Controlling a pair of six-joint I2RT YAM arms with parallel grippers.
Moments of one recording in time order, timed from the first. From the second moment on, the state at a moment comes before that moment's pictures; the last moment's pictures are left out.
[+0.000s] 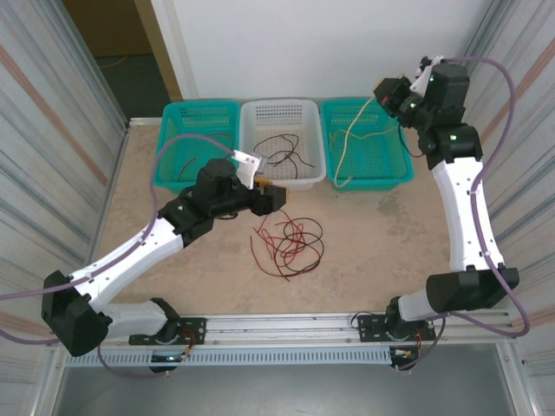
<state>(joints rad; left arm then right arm) -0.73 1.22 1.05 -0.24 0.23 -0.39 0.05 1.46 1.77 -0.56 -0.33 0.78</state>
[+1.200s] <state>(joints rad) -0.65 1.22 0.97 -0.43 0.17 -0.61 -0.09 2.07 2.07 -0.62 -0.40 0.62</state>
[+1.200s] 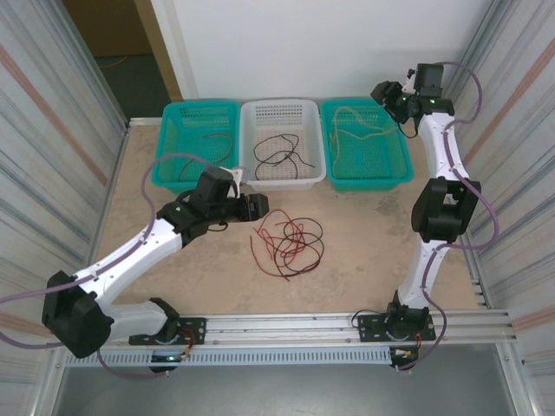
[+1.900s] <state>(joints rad) -0.62 1.21 0.92 -0.56 0.16 -0.73 0.31 1.26 1.26 -0.69 -0.26 0.55</state>
